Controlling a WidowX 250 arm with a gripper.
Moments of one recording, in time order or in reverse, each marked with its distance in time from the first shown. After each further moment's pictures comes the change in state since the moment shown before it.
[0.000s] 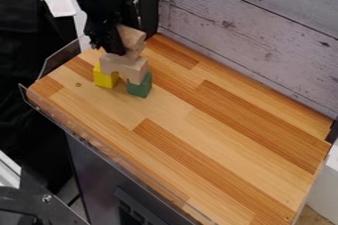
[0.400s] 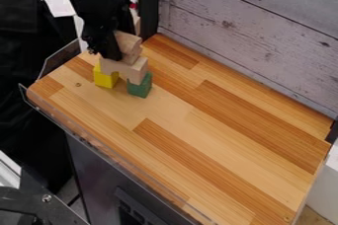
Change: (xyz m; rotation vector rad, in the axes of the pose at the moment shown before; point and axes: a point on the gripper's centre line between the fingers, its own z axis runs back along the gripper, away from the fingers) arm 0.003 0.005 -0.009 0.033 0.000 0.030
